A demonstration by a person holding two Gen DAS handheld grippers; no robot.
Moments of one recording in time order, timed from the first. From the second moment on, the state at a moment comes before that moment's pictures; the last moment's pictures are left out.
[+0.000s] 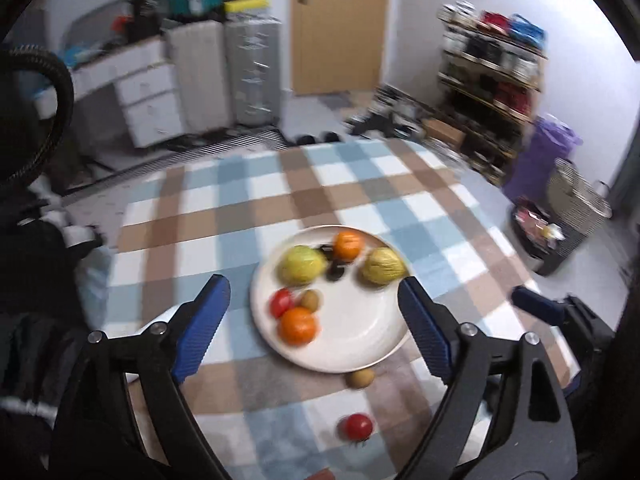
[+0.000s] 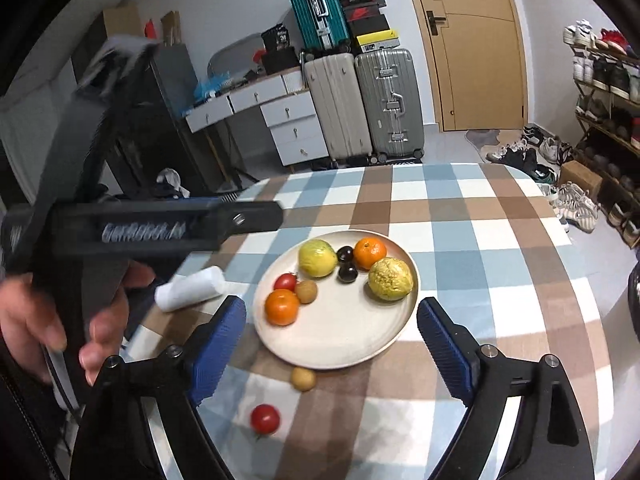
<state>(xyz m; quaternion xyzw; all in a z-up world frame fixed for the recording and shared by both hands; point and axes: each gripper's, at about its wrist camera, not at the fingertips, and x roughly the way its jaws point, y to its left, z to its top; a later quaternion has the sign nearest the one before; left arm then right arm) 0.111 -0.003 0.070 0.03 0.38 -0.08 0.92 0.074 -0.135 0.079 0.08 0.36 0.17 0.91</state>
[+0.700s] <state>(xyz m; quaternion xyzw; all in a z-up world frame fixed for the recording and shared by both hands) 0.007 0.034 0.001 -0.04 0.33 -0.01 0.94 0.038 -0.153 0.074 0.09 0.30 0.15 0.94</state>
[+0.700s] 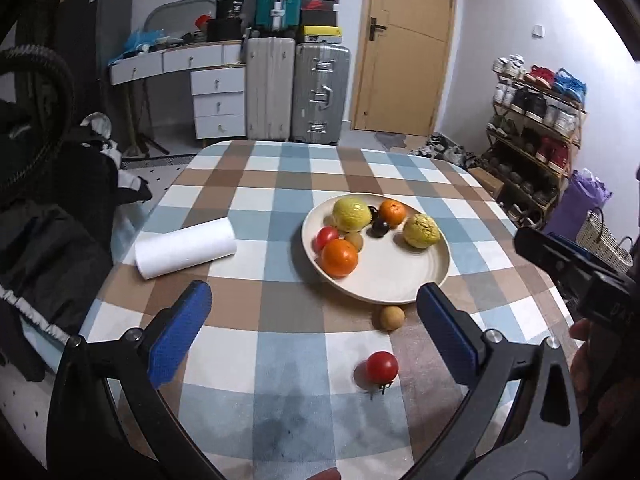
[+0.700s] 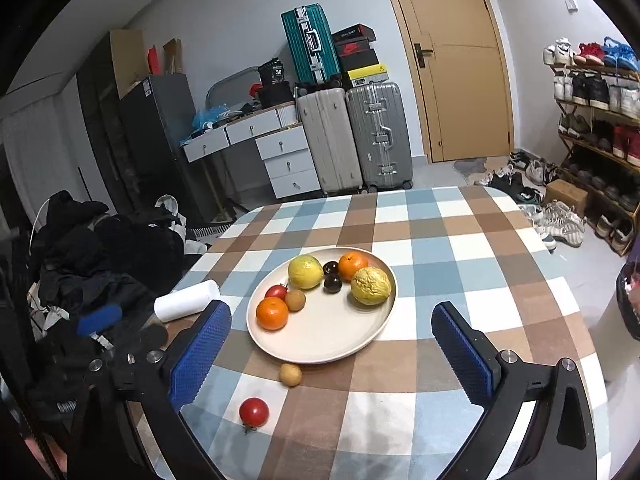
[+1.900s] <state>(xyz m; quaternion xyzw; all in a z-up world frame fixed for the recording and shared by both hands) 0.056 -0.019 -0.104 0.00 0.49 -0.10 0.86 0.056 -0.164 0.044 0.07 0.36 0.15 0.92</state>
